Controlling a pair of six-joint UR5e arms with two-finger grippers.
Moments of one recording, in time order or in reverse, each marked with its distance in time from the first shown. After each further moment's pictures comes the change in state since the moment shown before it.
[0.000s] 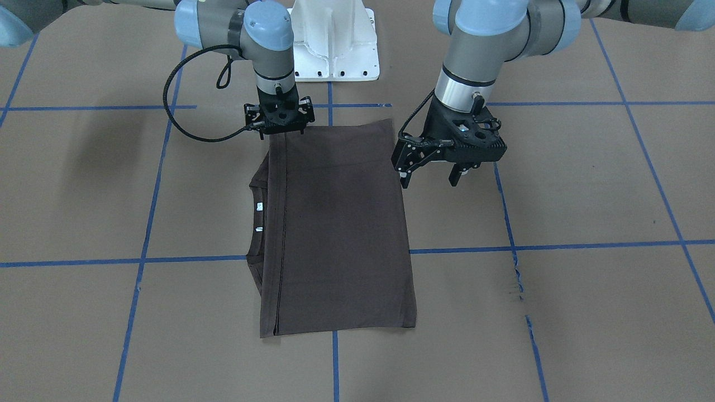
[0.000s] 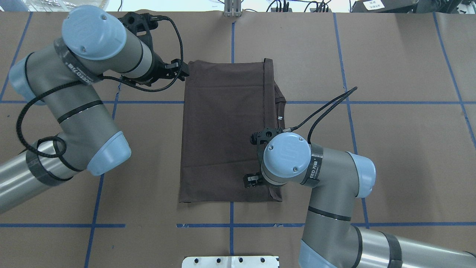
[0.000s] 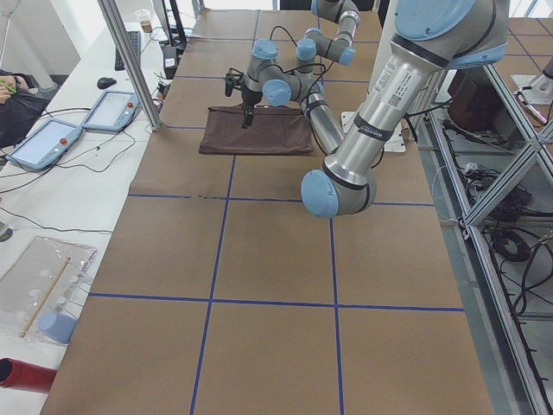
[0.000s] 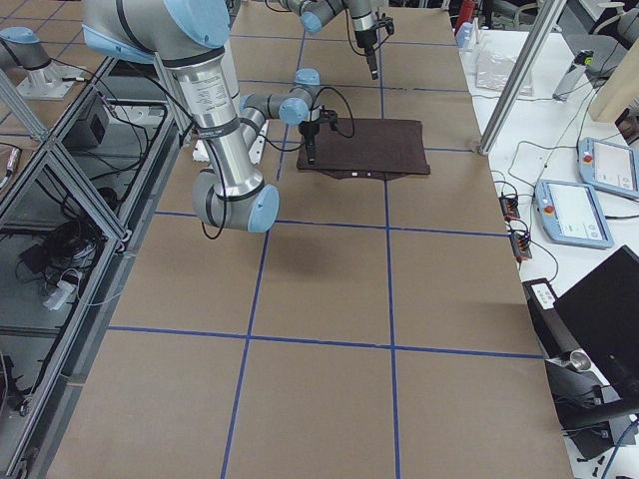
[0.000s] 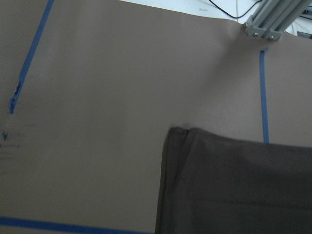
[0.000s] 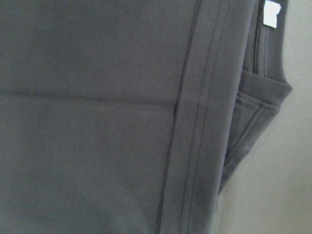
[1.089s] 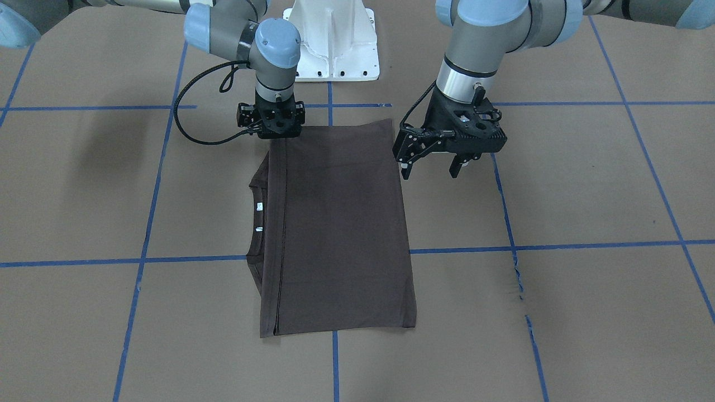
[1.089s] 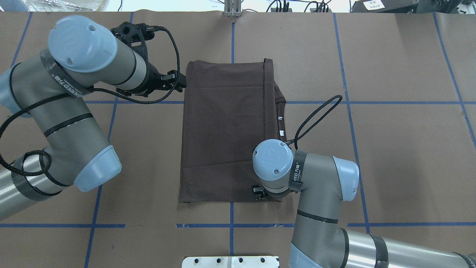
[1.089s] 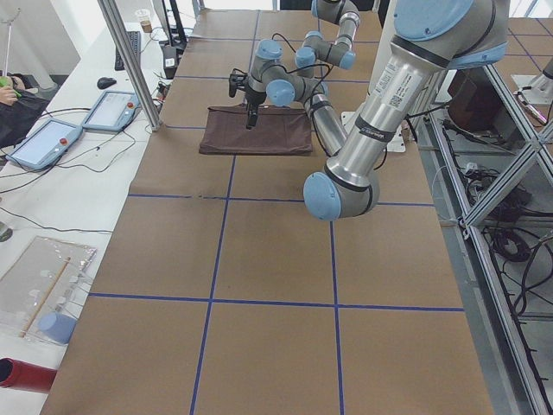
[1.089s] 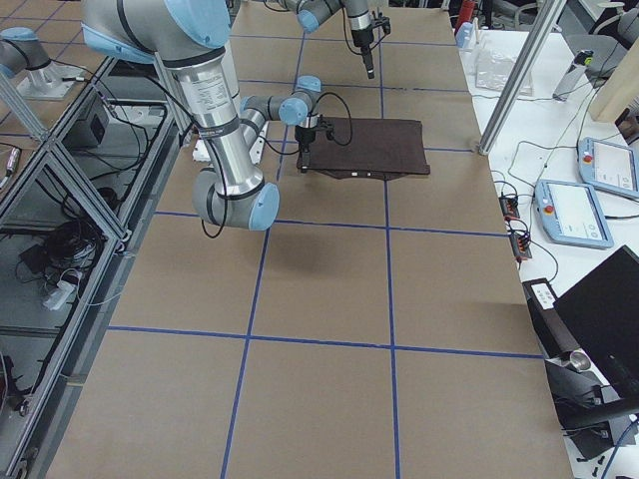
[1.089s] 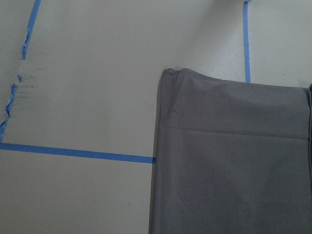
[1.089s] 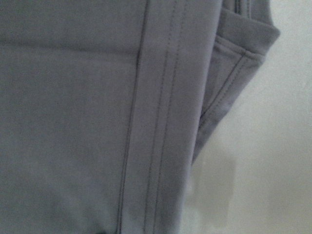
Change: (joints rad) left arm 0.006 0.012 -0.014 0.007 -0.004 -0.004; right arm -0.007 0.006 -0.030 -0.099 0.048 -0.004
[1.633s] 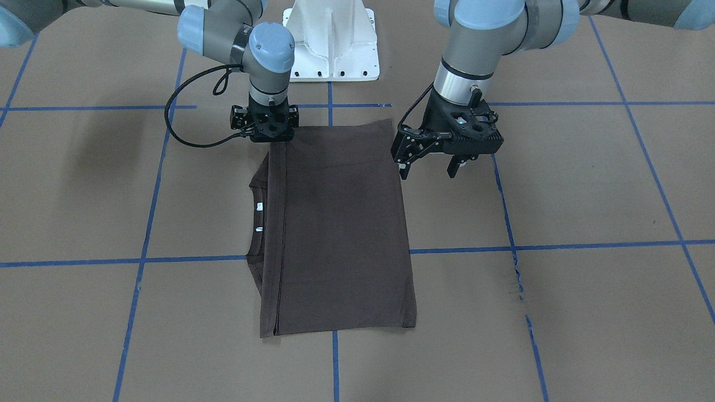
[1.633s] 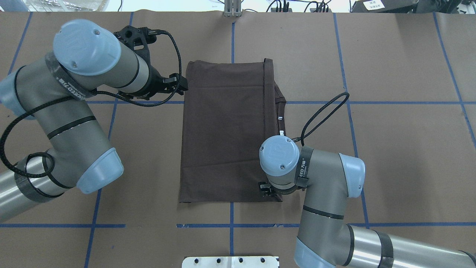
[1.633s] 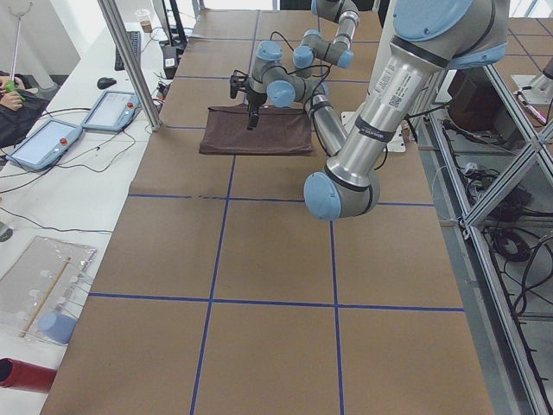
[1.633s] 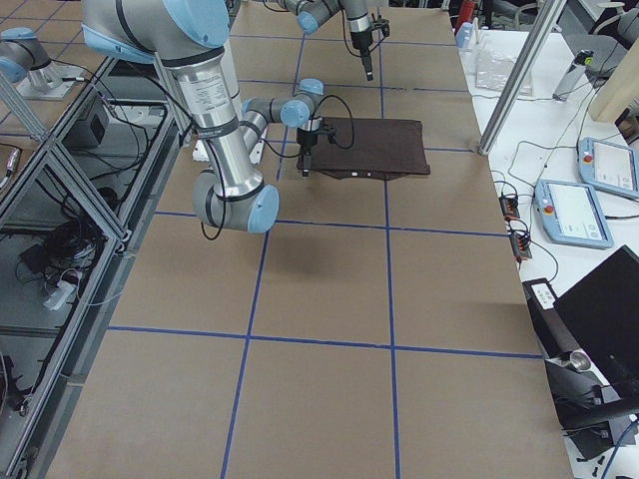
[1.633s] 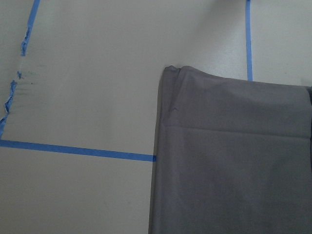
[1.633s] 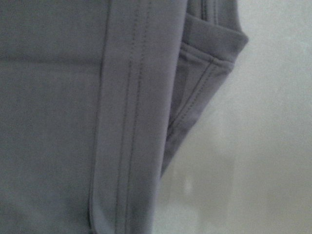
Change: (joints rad) left arm 0.012 0.000 0.007 -0.001 0.000 -0.005; right arm 0.022 -0.023 0.009 -0.005 0.007 0.000
